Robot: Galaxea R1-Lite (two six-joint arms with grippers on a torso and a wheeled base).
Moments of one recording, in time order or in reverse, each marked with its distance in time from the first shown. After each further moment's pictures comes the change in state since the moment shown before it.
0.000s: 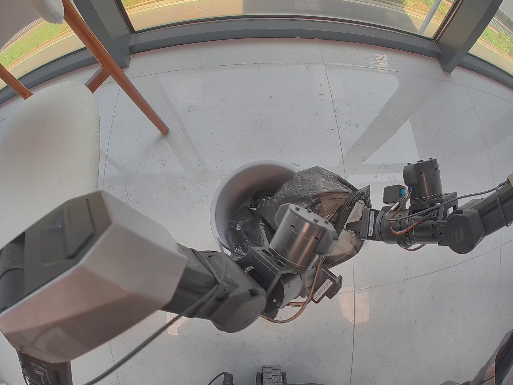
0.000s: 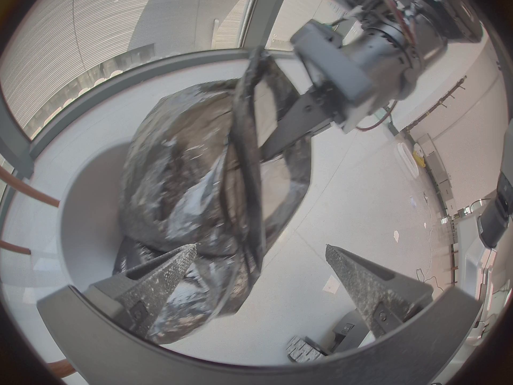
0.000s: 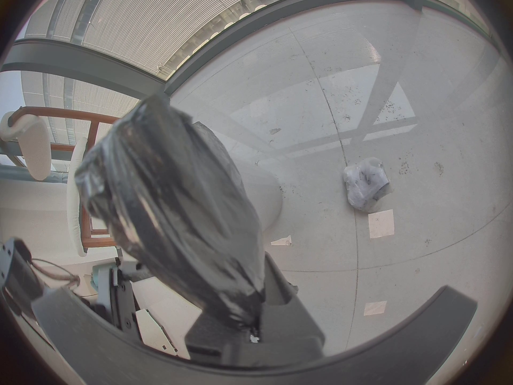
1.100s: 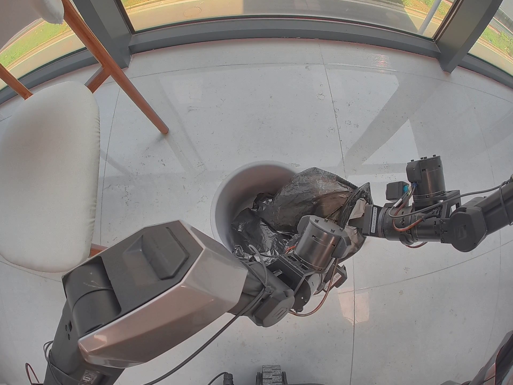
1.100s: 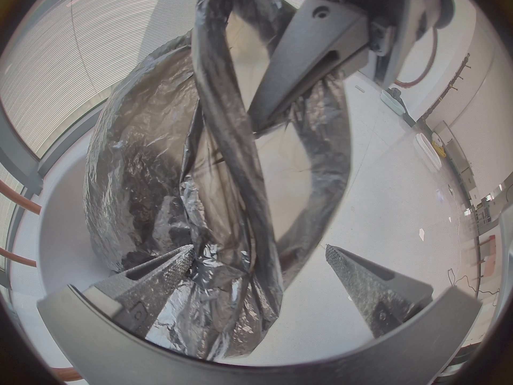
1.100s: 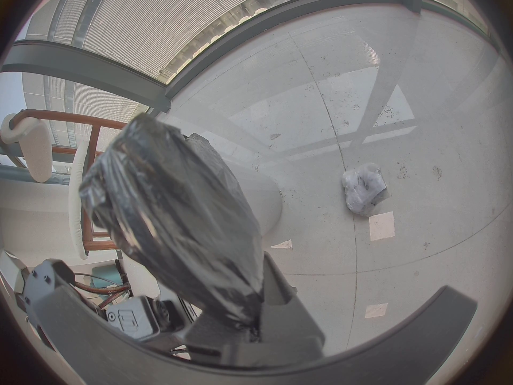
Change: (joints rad) left arm 0.004 0.230 -0.209 -0.094 0.112 0.089; right arm -0.007 -0.014 -0.003 0.000 0.000 0.000
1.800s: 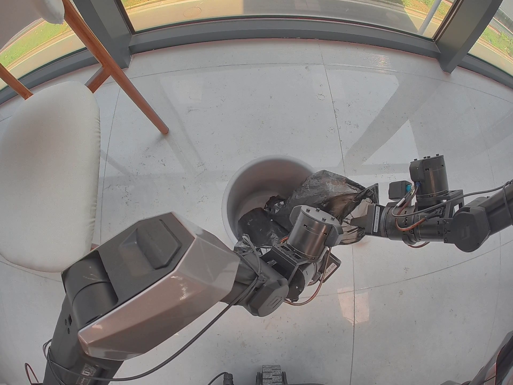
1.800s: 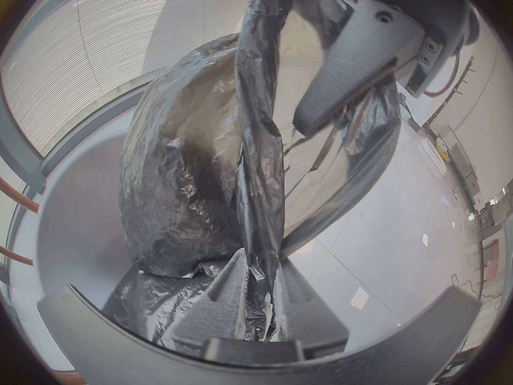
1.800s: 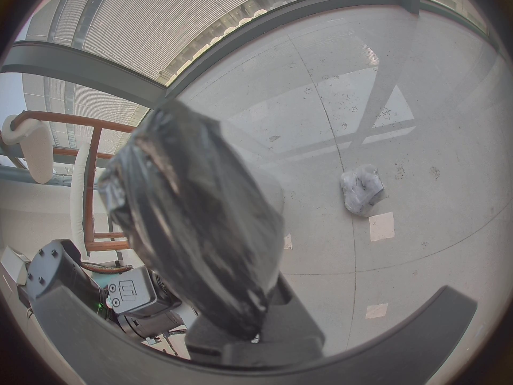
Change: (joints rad) left arm 0.045 0.011 -0.037 0.000 -0.002 0.017; right arm -0.005 -0.018 0.012 0.000 -0.001 0.003
